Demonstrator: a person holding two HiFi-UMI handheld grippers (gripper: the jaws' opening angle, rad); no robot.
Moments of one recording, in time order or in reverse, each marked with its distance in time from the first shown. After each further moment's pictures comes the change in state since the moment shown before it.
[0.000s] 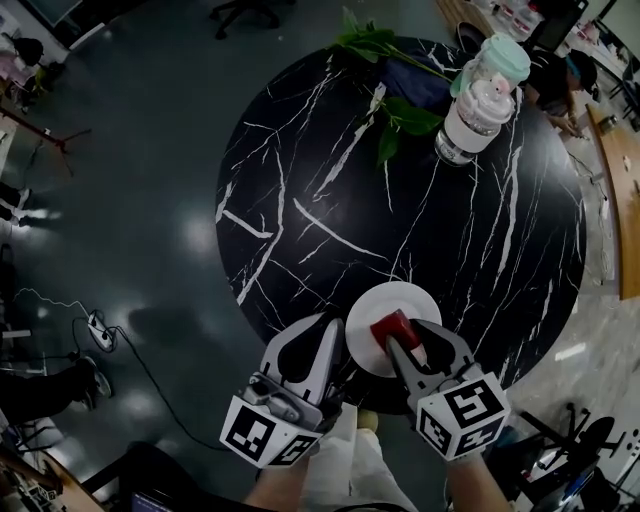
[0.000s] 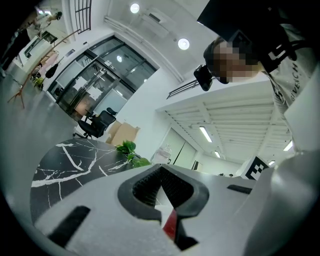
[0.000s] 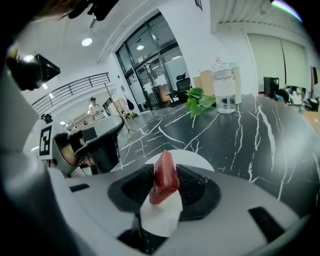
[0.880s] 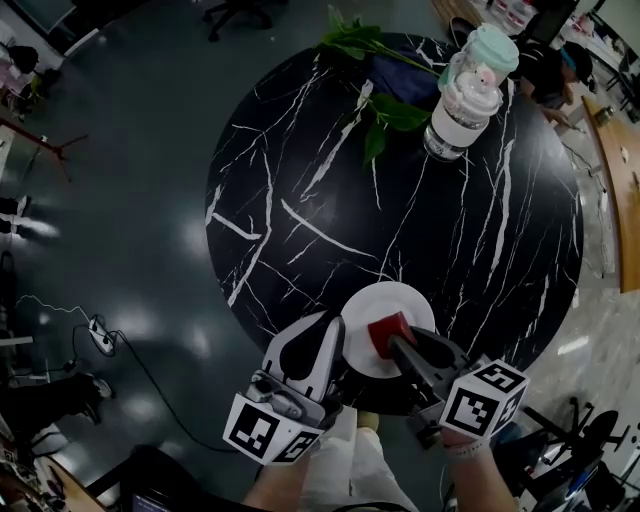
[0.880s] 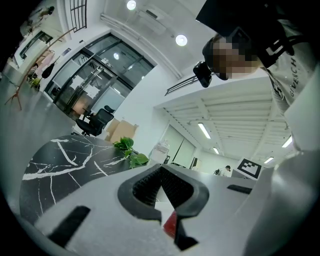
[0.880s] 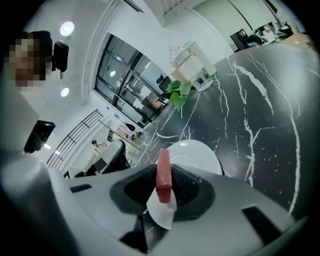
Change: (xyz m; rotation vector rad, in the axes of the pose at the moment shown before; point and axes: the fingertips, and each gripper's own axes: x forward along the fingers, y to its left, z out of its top) left arm 0.011 -0.009 -0.017 0.022 0.035 -0.012; right arm -0.008 -0.010 -0.007 0.466 -0.055 0.197
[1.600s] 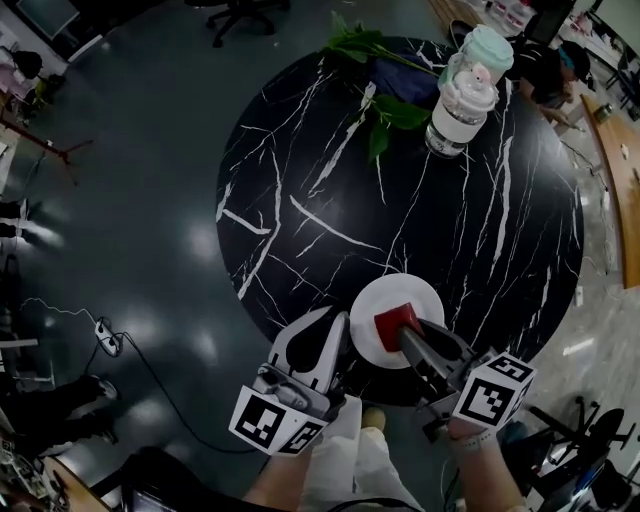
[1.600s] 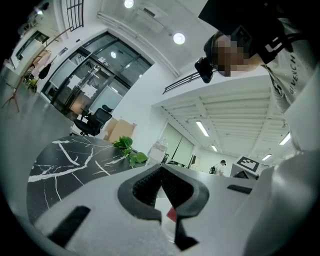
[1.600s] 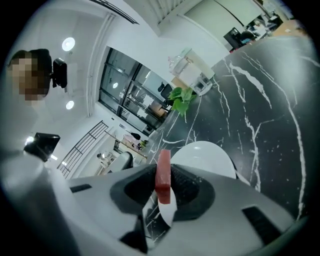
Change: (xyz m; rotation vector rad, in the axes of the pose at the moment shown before) left arm -0.010 -0.002 -0.001 0.021 0.016 -0.021; right arm -0.008 0.014 0.008 0.059 -0.090 0.080
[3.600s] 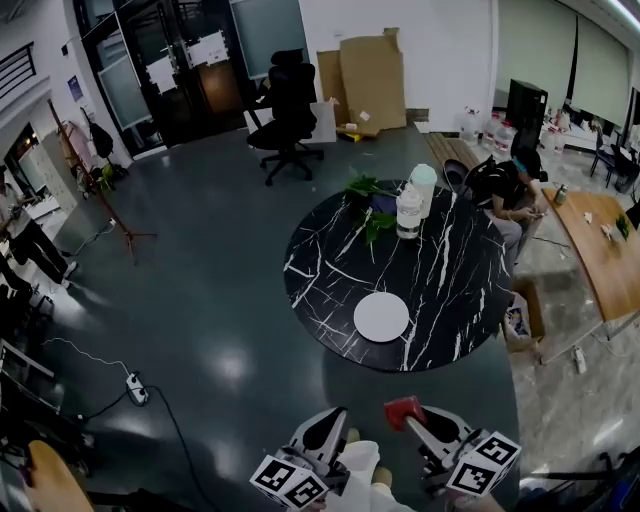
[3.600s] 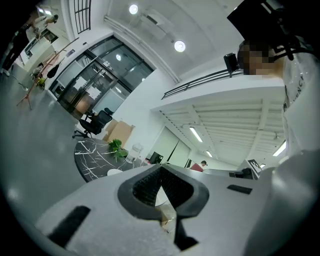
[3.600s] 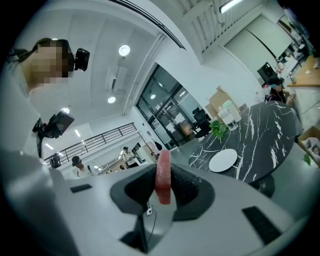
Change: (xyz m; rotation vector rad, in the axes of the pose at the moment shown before) left arm -0.251 -0.224 0.020 -0.088 -0.028 0.006; right arm -0.271 0.188 -0.133 -0.352 -0.242 0.213
